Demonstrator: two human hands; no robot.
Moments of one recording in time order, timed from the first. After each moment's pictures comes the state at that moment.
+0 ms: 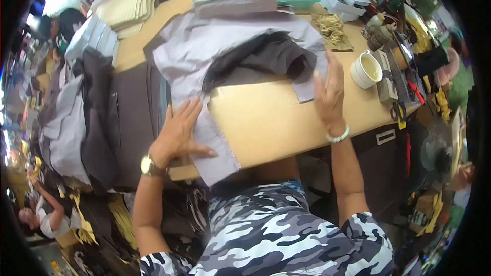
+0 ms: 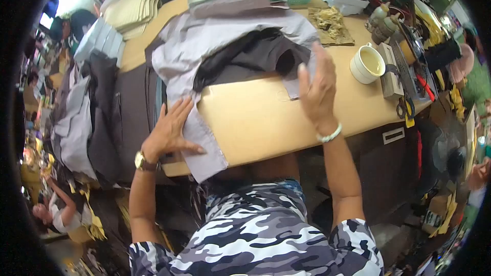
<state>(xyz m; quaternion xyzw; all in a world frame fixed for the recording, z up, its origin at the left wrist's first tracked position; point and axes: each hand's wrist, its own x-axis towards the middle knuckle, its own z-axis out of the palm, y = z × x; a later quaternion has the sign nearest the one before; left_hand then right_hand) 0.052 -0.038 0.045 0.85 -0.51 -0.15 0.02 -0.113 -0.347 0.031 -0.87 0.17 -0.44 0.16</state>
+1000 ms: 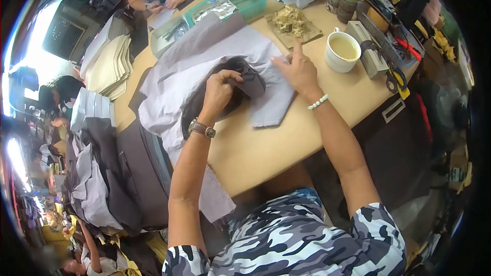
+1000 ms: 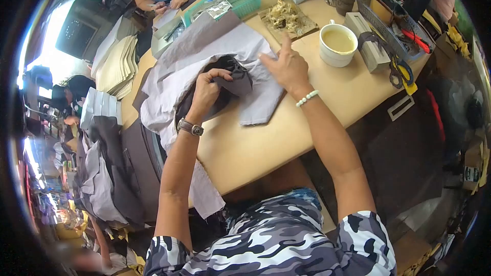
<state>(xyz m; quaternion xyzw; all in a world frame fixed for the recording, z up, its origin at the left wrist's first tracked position) 0.090 -0.260 0.001 0.69 -0.49 -0.20 0.49 -0.084 -0.411 0.014 -0.81 0.41 -0.26 0.33</state>
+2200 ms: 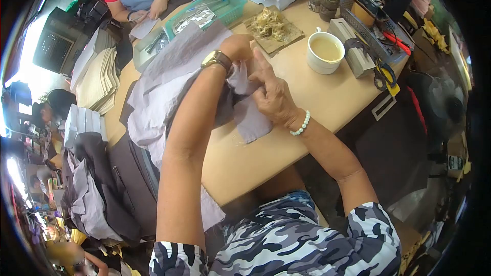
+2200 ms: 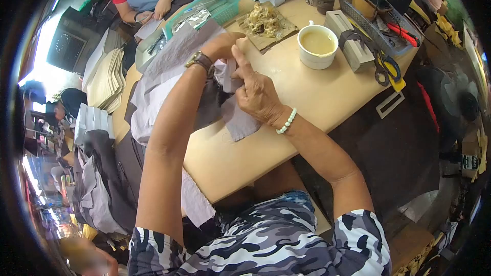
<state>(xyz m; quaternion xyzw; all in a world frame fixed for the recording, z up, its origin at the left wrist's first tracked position) 0.103 -0.424 0.040 0.75 -0.64 -0.16 0.03 -0.099 -0.376 0.017 -0.80 0.13 -0.44 0.38</state>
